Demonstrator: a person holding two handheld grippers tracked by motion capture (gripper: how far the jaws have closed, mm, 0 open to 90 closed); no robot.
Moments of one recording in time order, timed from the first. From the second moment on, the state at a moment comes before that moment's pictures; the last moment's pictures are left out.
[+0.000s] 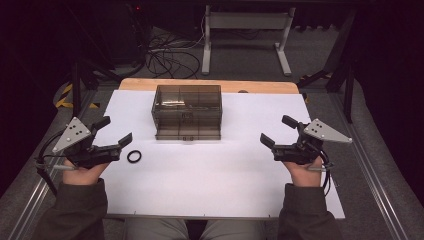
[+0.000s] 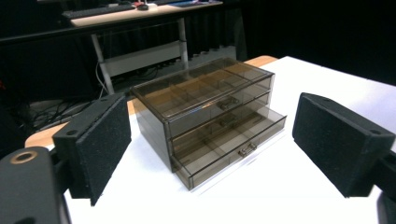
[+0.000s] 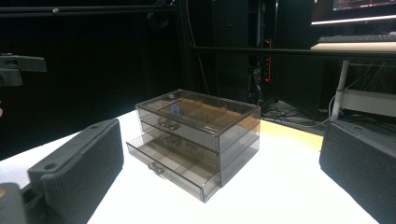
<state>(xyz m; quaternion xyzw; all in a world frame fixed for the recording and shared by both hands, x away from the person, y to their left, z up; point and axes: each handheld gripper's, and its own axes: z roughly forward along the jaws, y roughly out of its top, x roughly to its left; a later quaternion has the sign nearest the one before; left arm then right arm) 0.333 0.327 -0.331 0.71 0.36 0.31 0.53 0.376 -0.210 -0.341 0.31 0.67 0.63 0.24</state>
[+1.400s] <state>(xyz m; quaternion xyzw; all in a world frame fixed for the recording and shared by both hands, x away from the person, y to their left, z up) 0.356 0.336 -0.364 0.74 0.42 0.30 0.43 0.376 -0.209 -0.338 0.31 0.67 0.63 0.24</state>
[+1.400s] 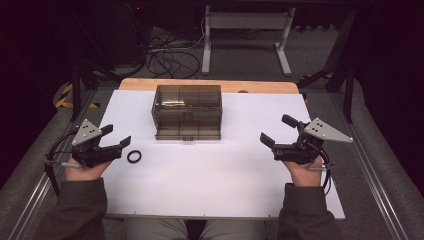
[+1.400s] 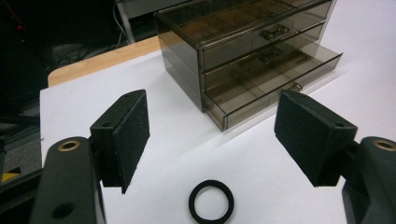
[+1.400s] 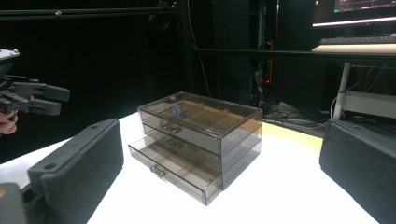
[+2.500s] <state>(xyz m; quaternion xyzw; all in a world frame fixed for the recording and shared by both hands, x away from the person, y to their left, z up) 0.380 0.342 -0.404 0.78 0.45 0.26 0.35 0.377 -0.209 -0.338 0.31 0.67 0.63 0.24</state>
